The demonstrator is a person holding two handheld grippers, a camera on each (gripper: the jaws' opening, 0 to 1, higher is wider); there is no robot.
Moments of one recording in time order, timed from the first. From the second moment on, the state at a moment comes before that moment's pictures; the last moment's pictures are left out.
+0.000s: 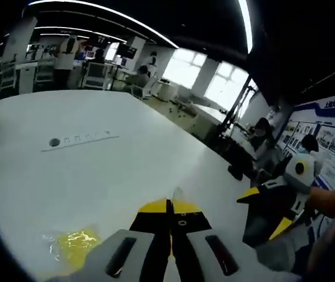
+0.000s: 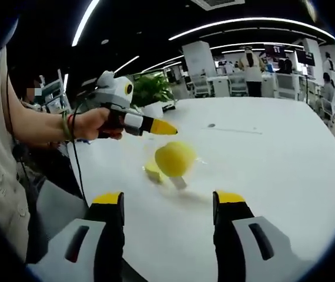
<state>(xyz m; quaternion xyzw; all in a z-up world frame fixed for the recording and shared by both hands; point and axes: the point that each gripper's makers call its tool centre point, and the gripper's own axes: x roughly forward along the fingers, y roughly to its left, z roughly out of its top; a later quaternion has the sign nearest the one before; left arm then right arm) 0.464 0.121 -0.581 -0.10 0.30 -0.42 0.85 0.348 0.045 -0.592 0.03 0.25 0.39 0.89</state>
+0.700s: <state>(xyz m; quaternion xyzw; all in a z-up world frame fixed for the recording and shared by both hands) 0.454 0.145 -0.524 -0.13 0.26 -0.43 0.86 0.361 0.072 -0.569 -0.05 0.24 0.43 0.87</state>
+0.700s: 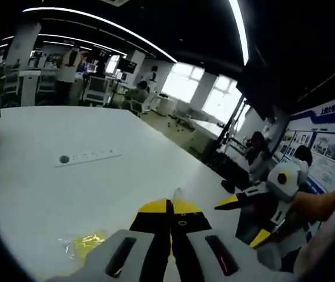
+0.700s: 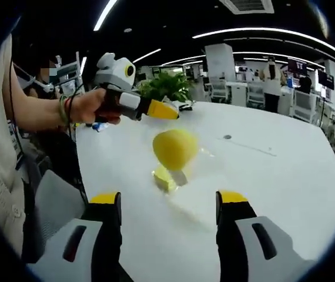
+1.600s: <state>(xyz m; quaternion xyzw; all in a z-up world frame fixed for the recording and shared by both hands) 0.448 0.140 -0.511 -0.12 0.25 -0.45 0.85 0.412 0.081 -0.549 -0.10 0.22 0.48 0.85</state>
